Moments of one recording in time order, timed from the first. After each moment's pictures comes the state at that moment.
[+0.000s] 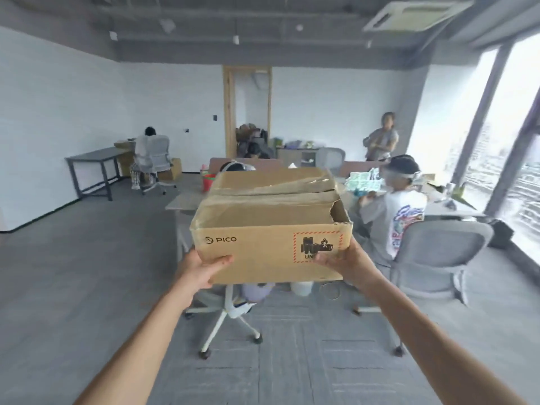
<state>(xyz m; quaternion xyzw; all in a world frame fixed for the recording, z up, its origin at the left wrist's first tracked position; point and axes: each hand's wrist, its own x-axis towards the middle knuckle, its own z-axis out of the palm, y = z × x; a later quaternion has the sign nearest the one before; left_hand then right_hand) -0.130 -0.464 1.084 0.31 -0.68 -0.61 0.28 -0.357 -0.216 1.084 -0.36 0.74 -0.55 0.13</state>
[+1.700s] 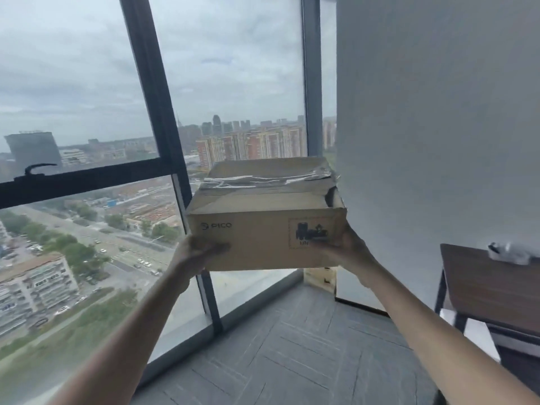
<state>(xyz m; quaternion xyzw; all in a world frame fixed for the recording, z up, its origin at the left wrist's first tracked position) 0.645 0.946 1.174 -0.65 -0.46 -0.43 -0.42 0.952 0.827 1.152 0.61 0.56 -0.21 -0.52</state>
